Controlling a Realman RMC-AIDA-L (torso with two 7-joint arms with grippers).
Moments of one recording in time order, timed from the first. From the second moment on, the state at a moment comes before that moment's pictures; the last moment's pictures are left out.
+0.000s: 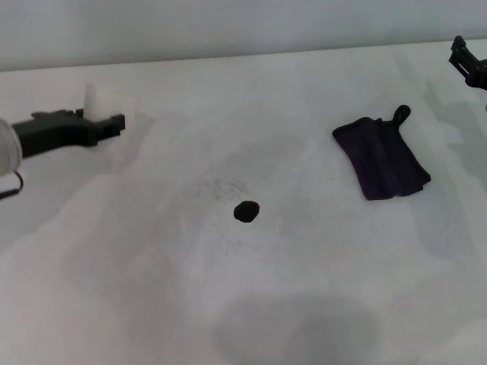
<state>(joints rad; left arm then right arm) -0.50 -2.08 1.20 0.79 -1.28 -0.79 1.23 0.53 2.02 -0.56 -0.06 2.33 0.96 -2.76</state>
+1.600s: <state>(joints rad) -0.49 -2.10 1.27 0.05 -2.54 -0.96 2.59 0.59 2.02 -0.56 -0.07 2.33 0.94 -2.76</state>
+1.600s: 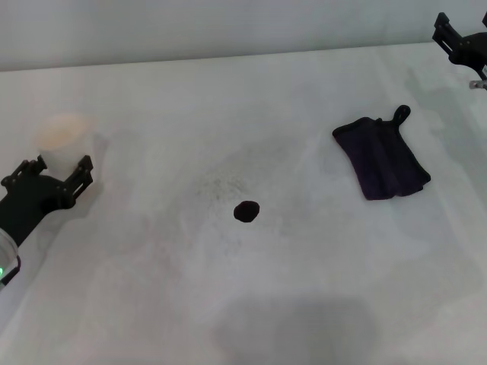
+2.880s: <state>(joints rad) -0.28 -2.10 1.26 0.02 -2.54 -1.30 2.61 0.59 2.02 -0.56 -0.04 2.33 0.95 -2.76</state>
